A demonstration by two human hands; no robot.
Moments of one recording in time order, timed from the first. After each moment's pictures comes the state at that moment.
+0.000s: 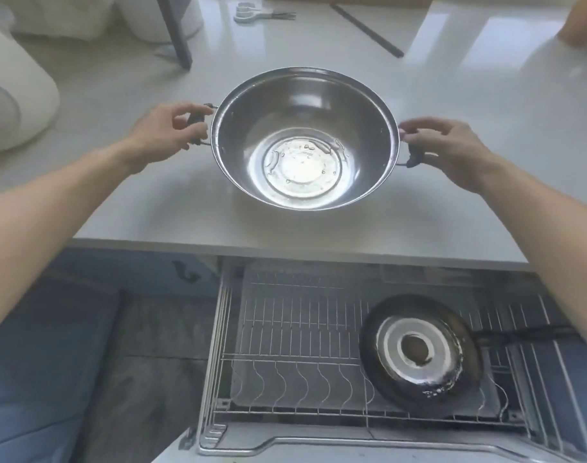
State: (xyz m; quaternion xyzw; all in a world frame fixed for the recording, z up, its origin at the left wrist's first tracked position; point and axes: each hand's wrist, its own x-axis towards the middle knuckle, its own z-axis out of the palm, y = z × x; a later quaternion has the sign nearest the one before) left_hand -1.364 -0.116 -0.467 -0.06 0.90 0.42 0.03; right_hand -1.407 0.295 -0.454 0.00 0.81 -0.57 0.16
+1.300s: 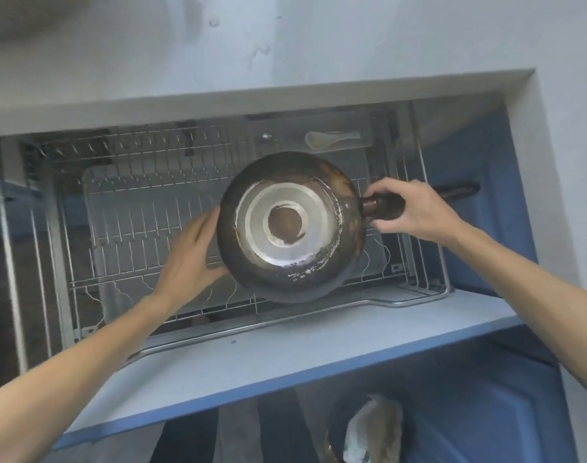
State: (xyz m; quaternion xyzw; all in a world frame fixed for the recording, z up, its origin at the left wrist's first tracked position) left_hand -1.123 0.186 -0.708 0.10 0.93 0.32 0.14; right_hand -1.188 0.558 -0.617 -0.09 0.92 -0.29 0.24
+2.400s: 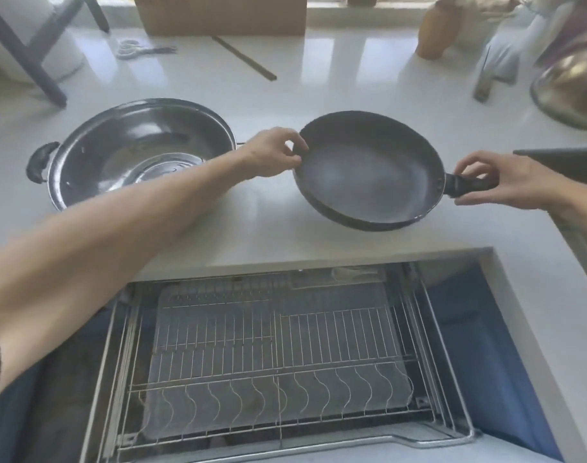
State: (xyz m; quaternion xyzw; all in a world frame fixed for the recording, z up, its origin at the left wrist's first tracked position) left_hand -1.414 0.236 -0.433 0.11 0.92 0.34 0.15; right_hand -1.366 0.606 -0.408 -0.03 0.96 -0.24 0.17
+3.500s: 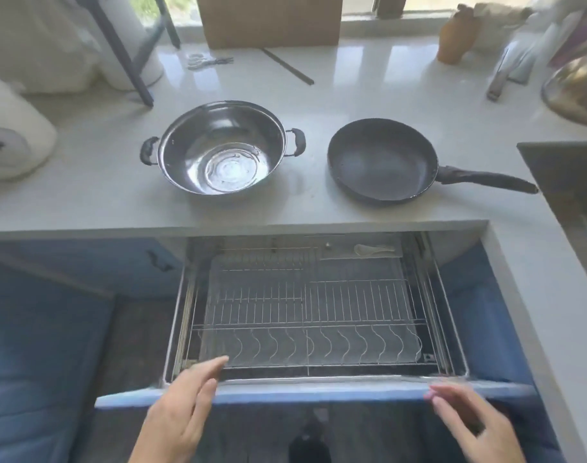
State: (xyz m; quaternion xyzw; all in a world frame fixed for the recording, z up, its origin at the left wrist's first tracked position) left_hand -0.950 0.120 -0.455 -0.07 0.92 0.39 0.07; right_hand -0.971 0.498 -0.445 0.11 0.86 -0.49 0.06
